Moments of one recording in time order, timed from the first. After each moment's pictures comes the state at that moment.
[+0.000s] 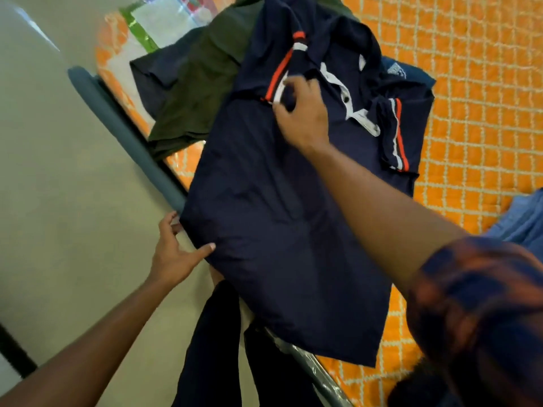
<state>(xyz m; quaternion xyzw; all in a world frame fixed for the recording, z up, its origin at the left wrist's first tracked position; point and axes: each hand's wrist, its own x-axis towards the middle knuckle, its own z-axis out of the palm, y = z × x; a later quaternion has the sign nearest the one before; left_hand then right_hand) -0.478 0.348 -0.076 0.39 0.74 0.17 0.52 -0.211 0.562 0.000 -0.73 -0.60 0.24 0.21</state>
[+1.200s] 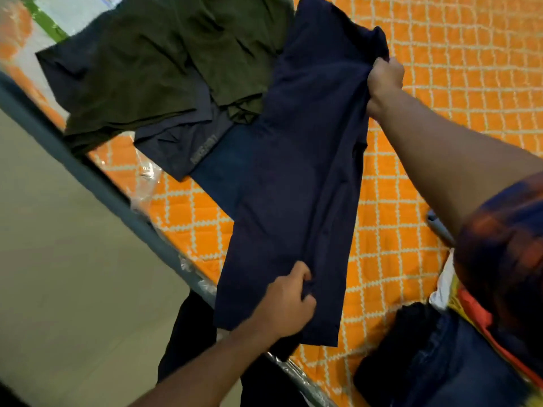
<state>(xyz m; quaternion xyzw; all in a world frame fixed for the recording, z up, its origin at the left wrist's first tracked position) -0.220 0.255 0.002 0.62 0.47 -0.04 0.63 0.056 0.576 -0.004 -0.80 -0.18 0.34 0.46</state>
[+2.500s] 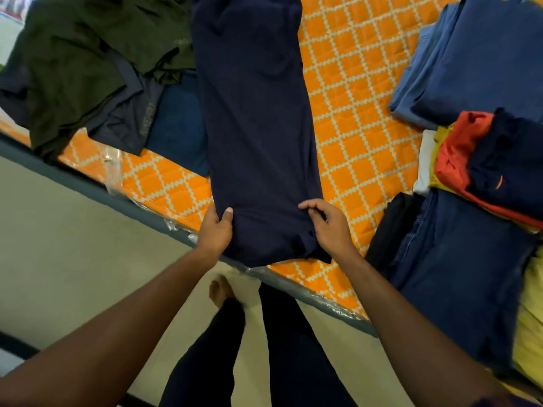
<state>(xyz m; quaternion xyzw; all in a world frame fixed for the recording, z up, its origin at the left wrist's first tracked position) -0.265 0.253 -0.028 0.45 0.68 0.05 0.57 -0.056 0.132 -0.040 -0.77 -0.30 0.43 0.36</state>
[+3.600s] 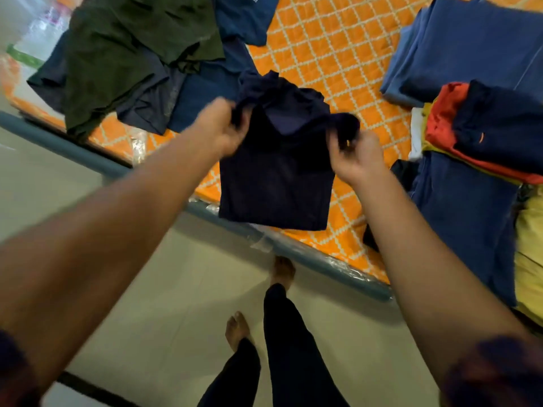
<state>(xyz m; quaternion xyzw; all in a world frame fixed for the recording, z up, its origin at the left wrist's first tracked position) -0.231 0.337 0.092 0.17 0.55 0.24 0.78 -0.064 0.185 0.081 -0.45 0.23 0.49 0.71</state>
